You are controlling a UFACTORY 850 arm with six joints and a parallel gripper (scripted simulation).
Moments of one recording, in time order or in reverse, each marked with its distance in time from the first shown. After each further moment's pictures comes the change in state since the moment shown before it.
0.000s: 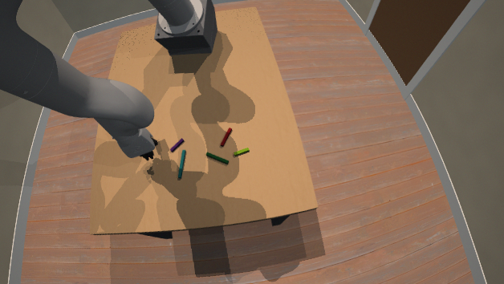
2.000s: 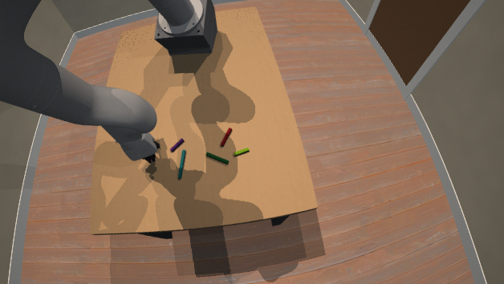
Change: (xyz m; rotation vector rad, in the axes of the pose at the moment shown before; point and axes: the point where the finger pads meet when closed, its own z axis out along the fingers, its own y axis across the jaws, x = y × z) arm 0.000 -0.001 0.023 0.000 0.000 -0.001
